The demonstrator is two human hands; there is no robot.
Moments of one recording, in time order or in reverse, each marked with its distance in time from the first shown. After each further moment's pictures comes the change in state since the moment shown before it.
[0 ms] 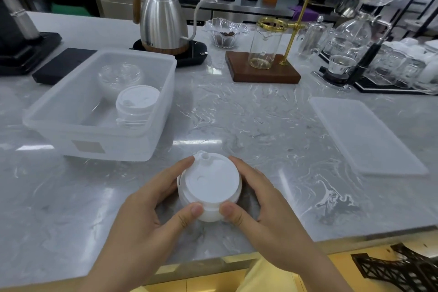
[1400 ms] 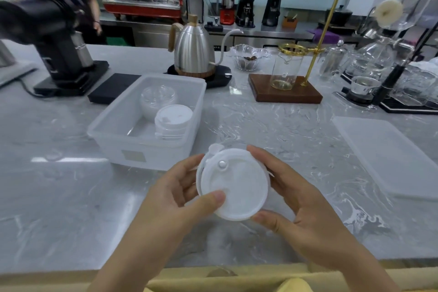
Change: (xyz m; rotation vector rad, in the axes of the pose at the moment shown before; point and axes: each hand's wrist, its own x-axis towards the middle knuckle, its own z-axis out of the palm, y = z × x) left_hand 0.009 0.032 -0.020 -0.493 0.014 -0.190; right_hand 0.016 -0.016 -0.021 0.220 -0.063 -0.286
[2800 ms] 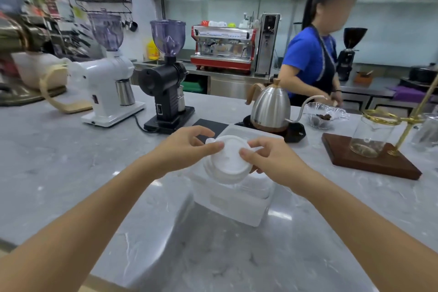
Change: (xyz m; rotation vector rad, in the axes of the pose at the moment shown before) left_hand 0.089 0.116 -0.157 0.806 0.255 -0.040; right_hand 0.226 -0.033 0.067 -0.079 -0.147 0.206
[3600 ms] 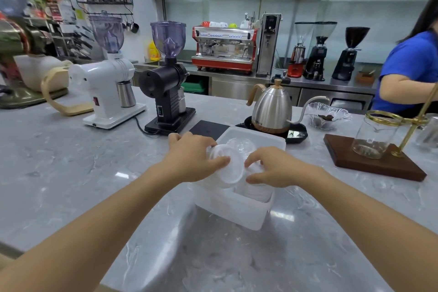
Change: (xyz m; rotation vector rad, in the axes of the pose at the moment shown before) left_hand 0.020 -0.005 0.026 0.671 0.203 0.169; right_hand 0.031 0.013 -0.010 -0.819 -0.219 -0.046
